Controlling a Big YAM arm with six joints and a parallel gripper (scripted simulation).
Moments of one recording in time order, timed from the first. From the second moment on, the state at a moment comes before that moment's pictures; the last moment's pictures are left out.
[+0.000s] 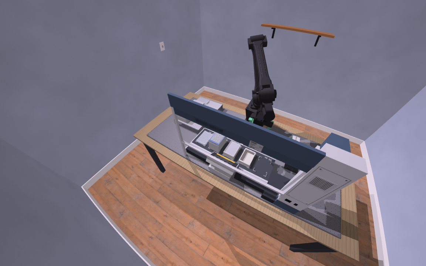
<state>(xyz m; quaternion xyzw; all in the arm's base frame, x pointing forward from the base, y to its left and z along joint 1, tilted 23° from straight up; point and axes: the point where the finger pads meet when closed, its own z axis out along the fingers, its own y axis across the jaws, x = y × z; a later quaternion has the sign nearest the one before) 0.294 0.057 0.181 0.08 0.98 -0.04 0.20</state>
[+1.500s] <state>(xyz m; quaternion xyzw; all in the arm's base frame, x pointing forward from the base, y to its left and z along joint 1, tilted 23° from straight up) 0.194 -0.058 0.155 0.07 0.98 -0.04 0.20</state>
